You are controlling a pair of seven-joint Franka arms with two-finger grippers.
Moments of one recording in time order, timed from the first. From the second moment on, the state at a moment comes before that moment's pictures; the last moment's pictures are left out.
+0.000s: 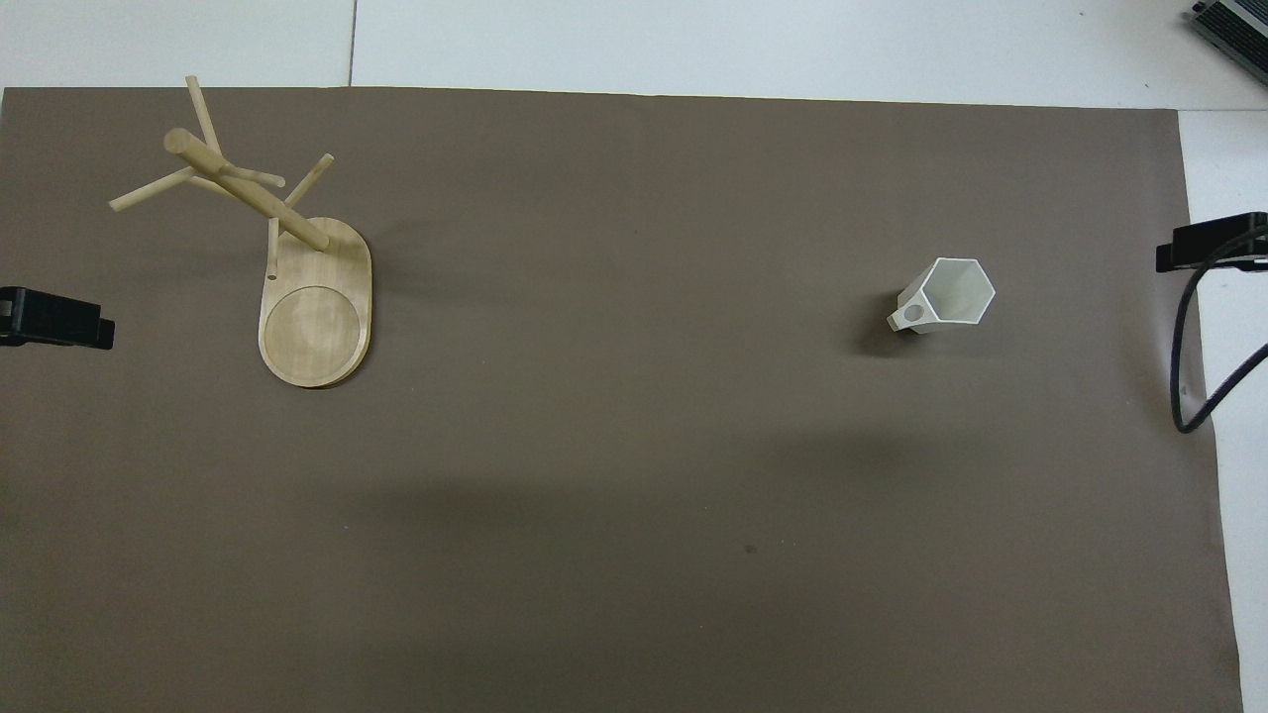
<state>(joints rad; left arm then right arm) 0.00 -0.08 -0.04 -1.60 -0.02 1.56 0.06 -0.12 0.03 0.02 -1.52 0.01 1.70 -0.05</state>
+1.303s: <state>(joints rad) 0.00 -0.08 -0.04 -1.60 -0.02 1.56 0.06 -0.12 0.08 0.03 -1.78 0.03 2.02 -0.05</state>
